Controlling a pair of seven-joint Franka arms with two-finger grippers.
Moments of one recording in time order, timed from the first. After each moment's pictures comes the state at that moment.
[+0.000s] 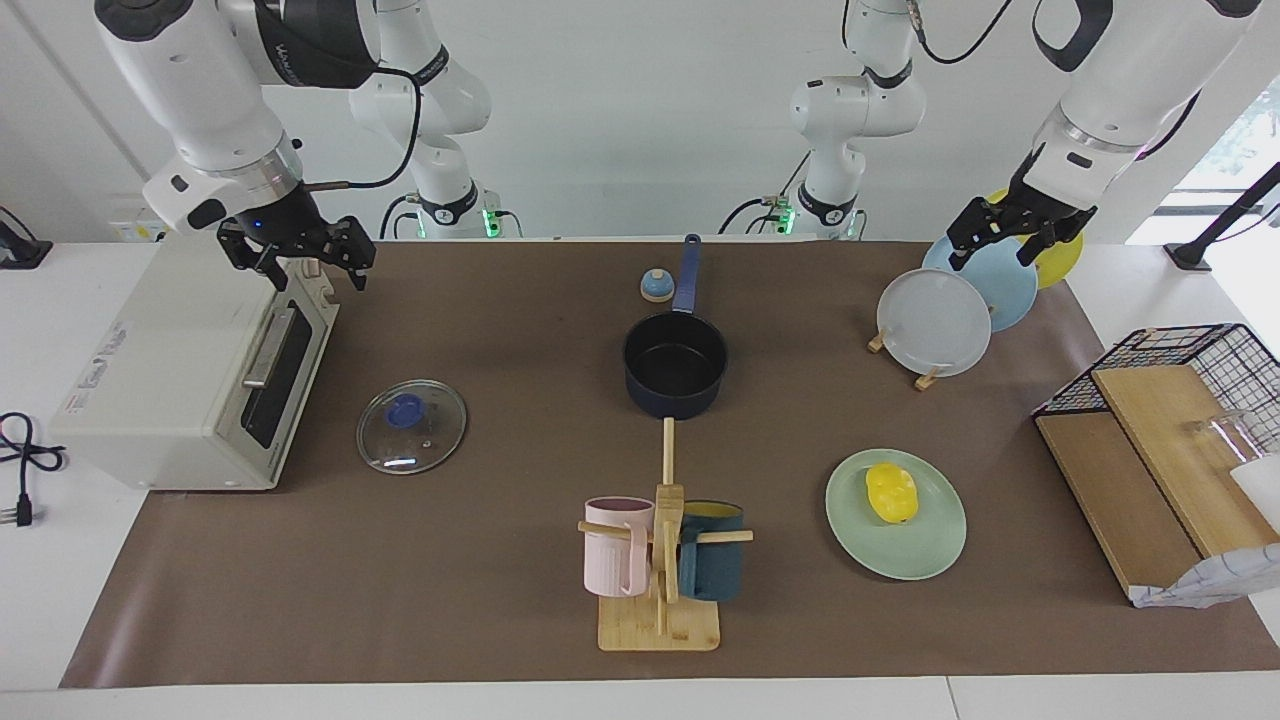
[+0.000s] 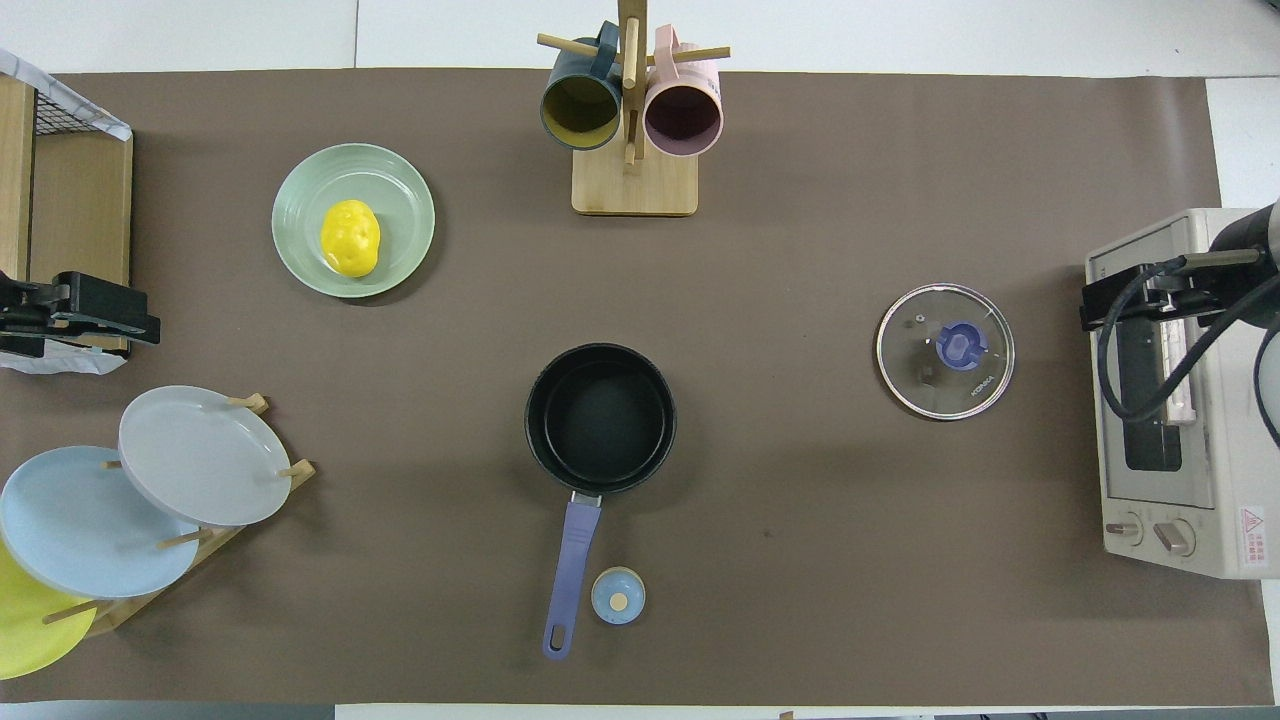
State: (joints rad) left arm -0.06 -0.05 0.00 -1.62 -0.04 1.53 -0.09; right arm -0.02 0.00 0.03 -1.62 -0.03 1.56 0.00
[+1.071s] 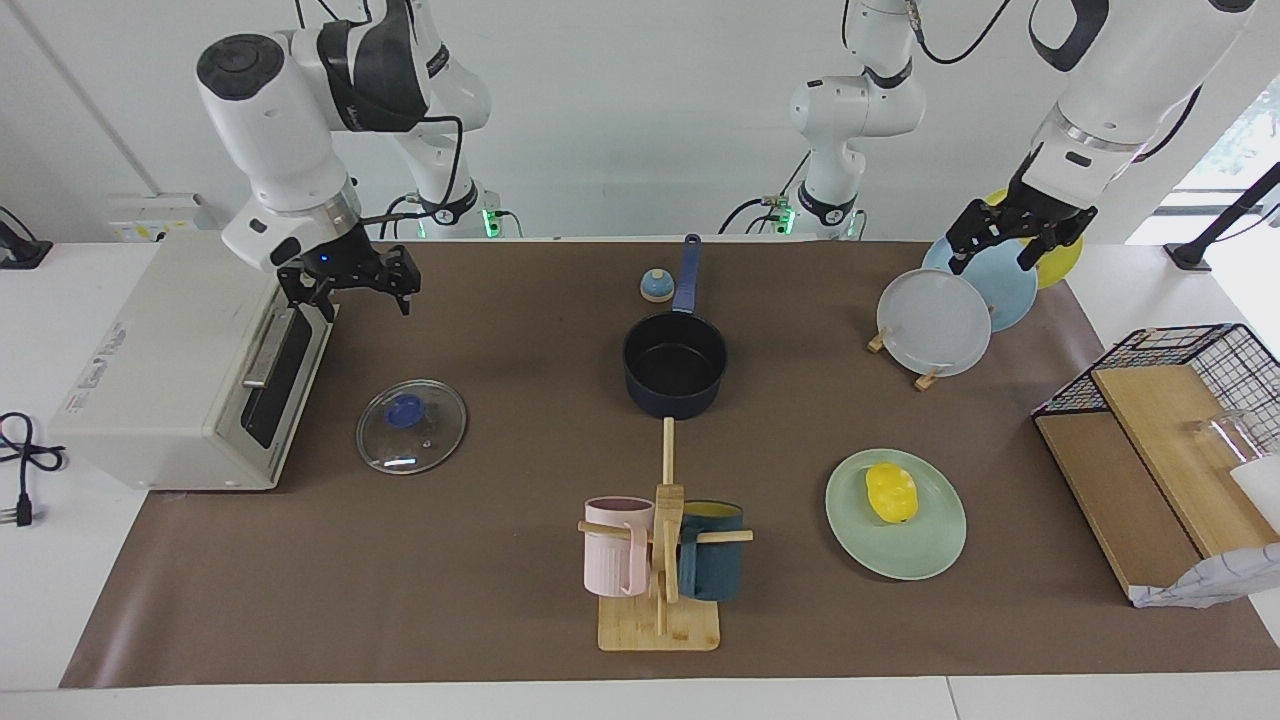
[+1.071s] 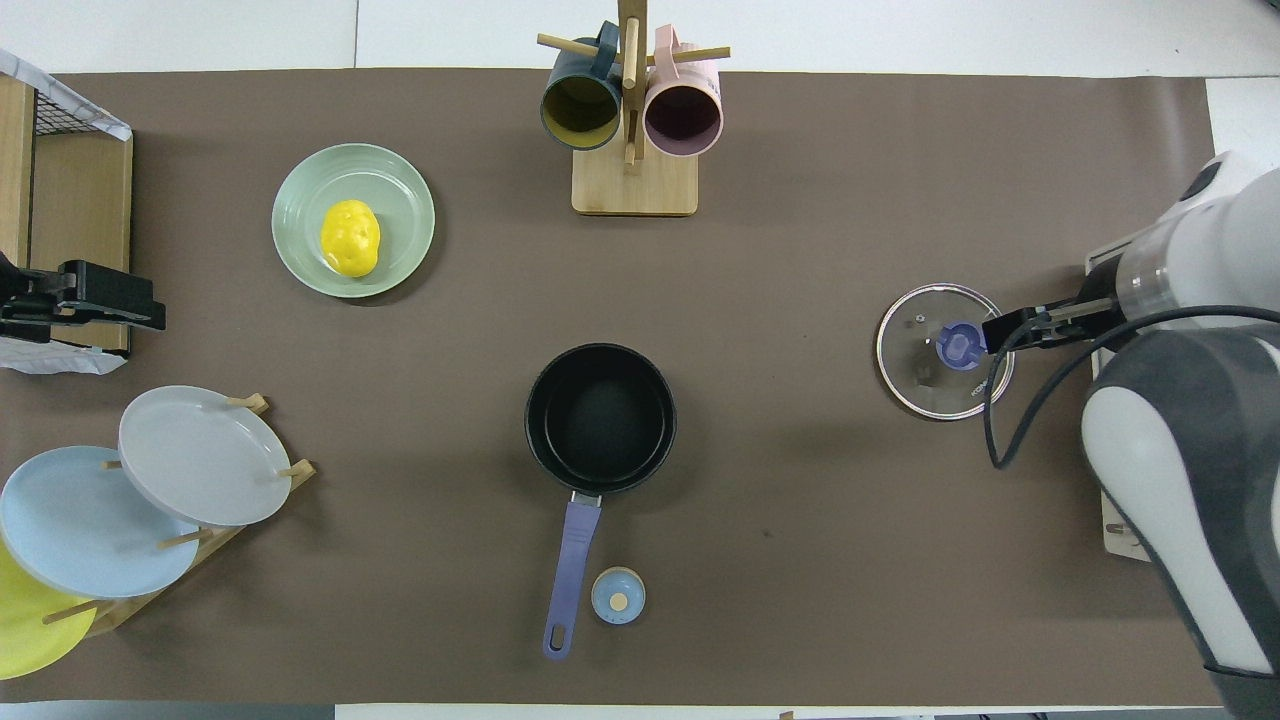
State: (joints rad) left arm -0.06 -0.04 -0.01 -1.63 -0.04 1.57 -0.09; right arm 0.06 -0.04 0.03 -1.89 -0.03 1.83 -0.05
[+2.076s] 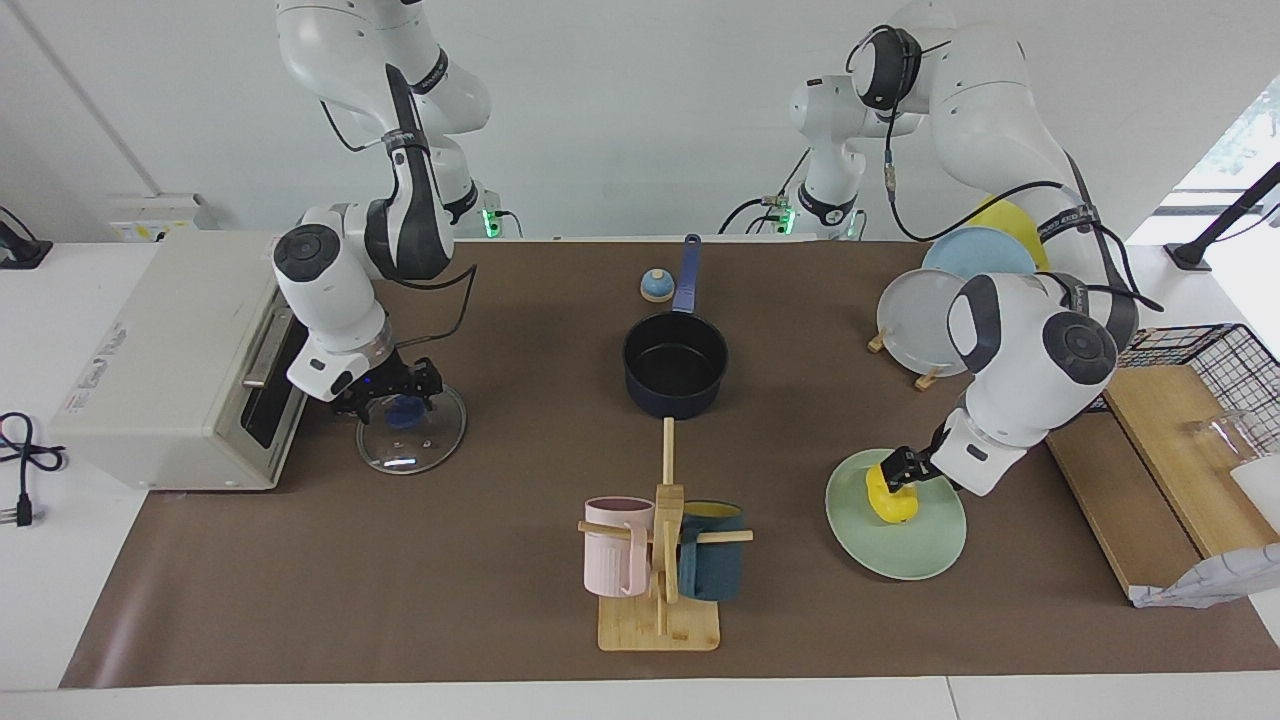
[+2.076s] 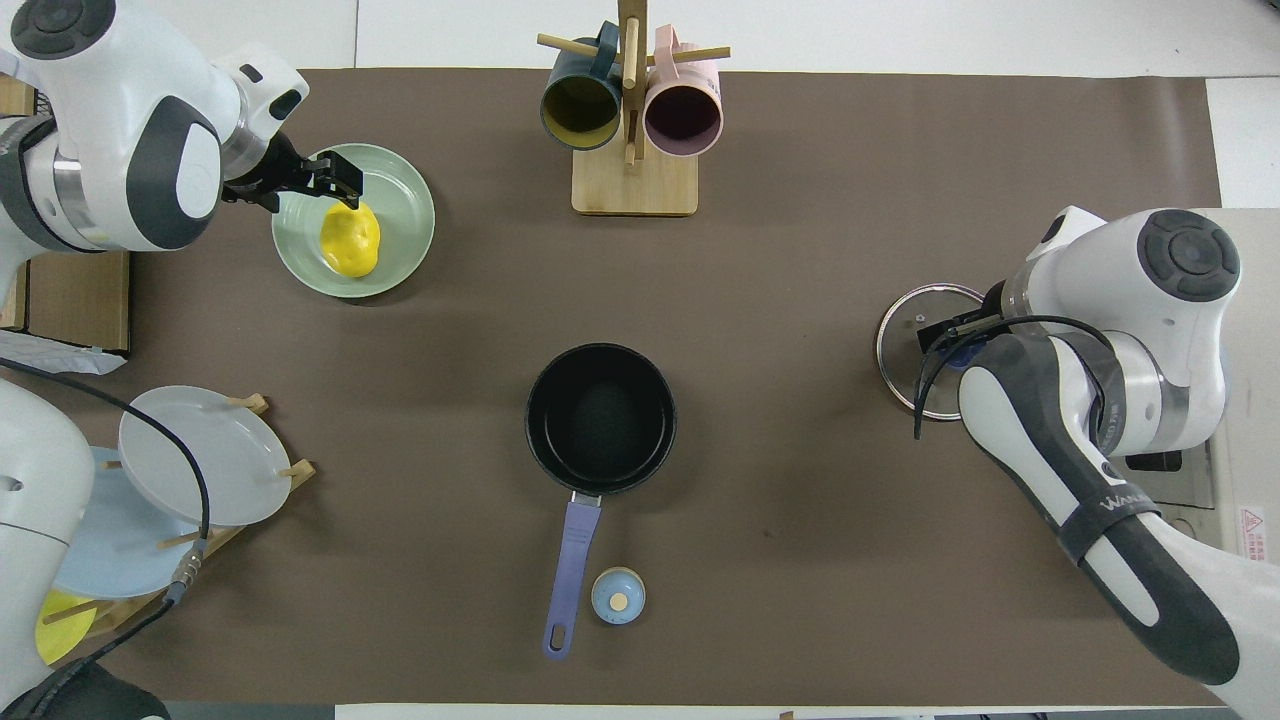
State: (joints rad) left arm -0.11 0.62 -0.03 -1.31 -0.02 1.93 -0.07; right arm 0.01 0.18 0.03 -2.09 -0.02 2.27 -0.17
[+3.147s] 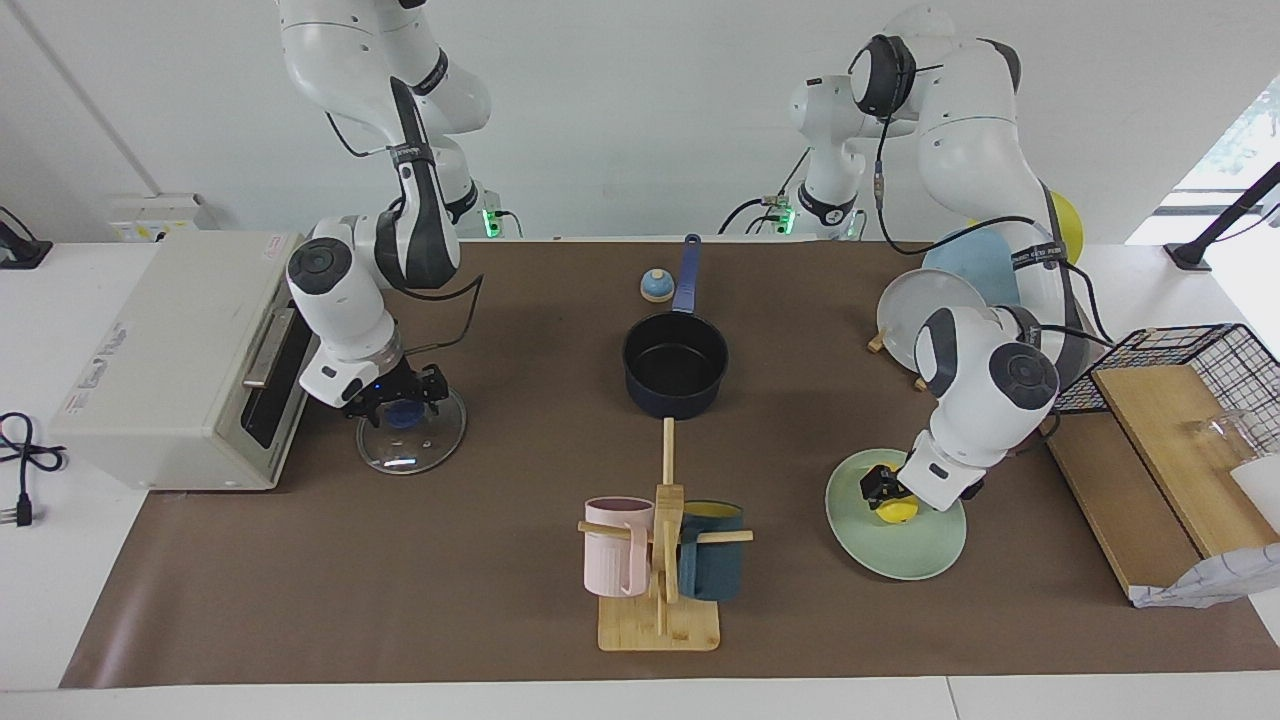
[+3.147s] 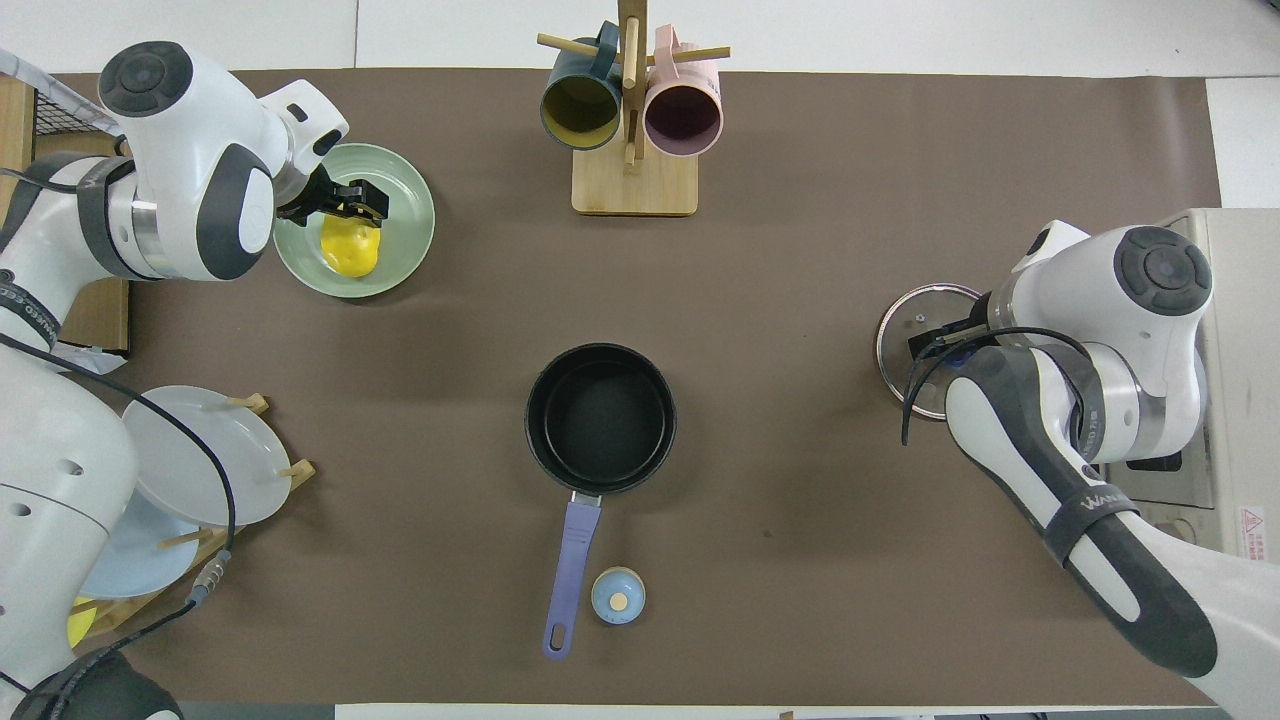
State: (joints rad) left arm -0.13 0.62 -0.03 -1.46 0.01 2.11 -0.05; right arm 0.01 0.19 0.03 -2.13 -0.02 2.32 -0.16
